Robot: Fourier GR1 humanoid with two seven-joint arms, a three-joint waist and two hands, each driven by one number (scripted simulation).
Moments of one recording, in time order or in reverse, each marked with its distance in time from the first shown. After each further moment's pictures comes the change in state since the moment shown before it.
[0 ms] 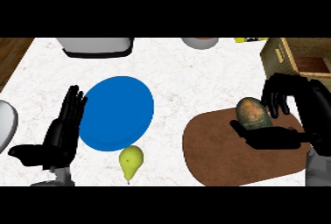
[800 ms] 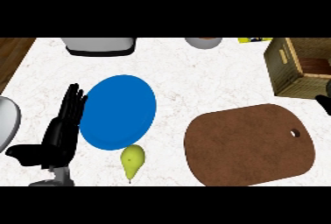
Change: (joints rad) left arm -0.007 0.001 0.001 -0.015 -0.004 -0.013 0.009; right arm -0.122 -0.290 -0.329 0.002 -0.139 0.195 0.175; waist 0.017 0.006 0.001
